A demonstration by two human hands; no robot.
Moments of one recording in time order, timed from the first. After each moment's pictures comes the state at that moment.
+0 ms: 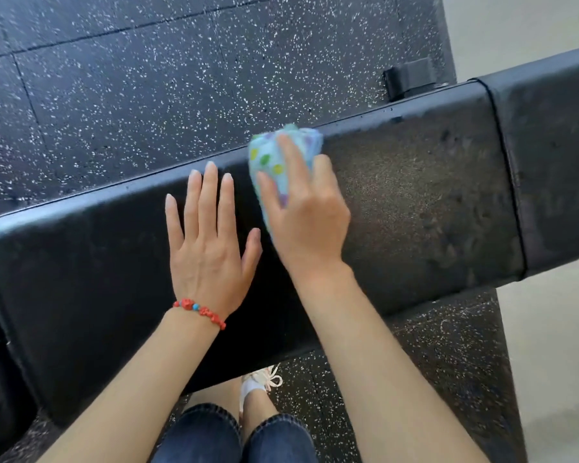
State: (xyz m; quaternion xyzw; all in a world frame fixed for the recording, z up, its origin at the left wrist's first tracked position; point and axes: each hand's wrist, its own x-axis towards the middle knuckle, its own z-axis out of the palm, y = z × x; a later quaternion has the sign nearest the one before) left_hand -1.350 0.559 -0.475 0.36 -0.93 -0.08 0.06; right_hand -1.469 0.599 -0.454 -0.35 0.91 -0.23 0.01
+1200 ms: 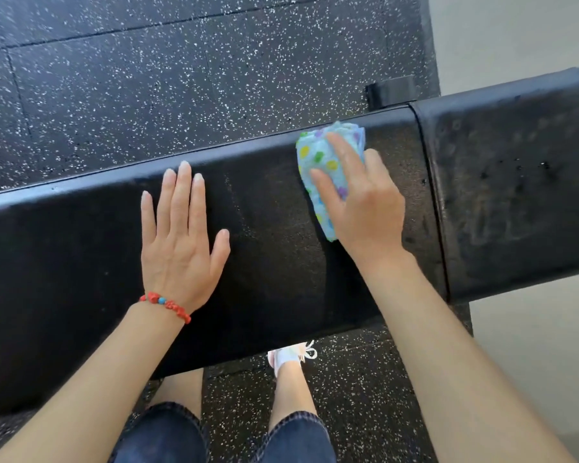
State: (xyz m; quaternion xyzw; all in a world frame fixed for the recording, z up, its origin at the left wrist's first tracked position) left_hand -1.403 0.593 -0.469 0.38 -0.92 -0.07 0.00; right_hand -1.602 0.683 -0.454 -0.44 0.87 -0.21 0.00
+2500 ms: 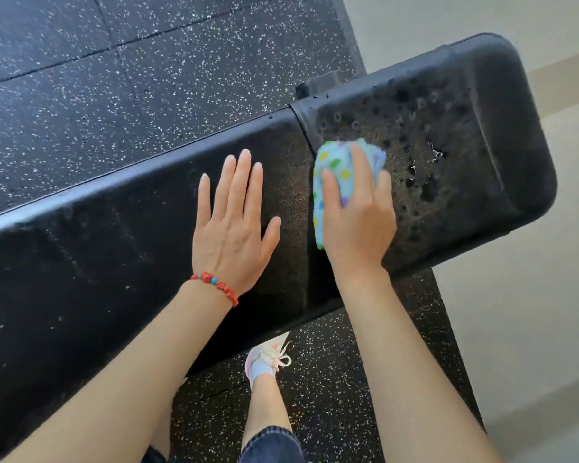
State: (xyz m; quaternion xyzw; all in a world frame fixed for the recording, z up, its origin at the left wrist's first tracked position) left_hand -1.545 0.667 -0.471 0.25 -0.96 -0.10 0.01; right_hand -1.656 0.761 -0.450 -0.19 0.95 -0.24 -0.01
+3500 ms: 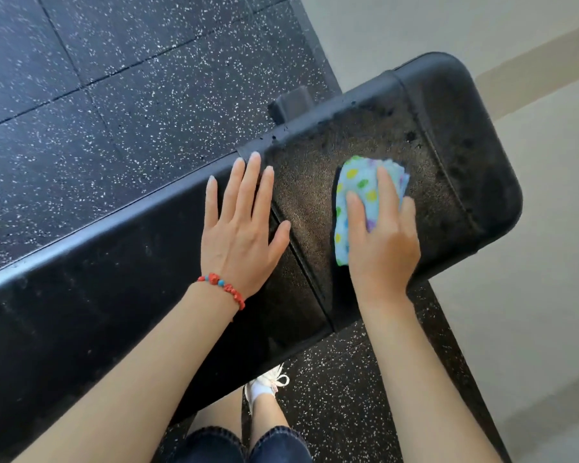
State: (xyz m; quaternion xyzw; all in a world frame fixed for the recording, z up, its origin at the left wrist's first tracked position) left_hand -1.621 0.676 -0.471 0.19 -0.98 -0.10 0.01; right_hand -1.713 0.811 -0.454 -0.13 0.97 -0.23 -0.01
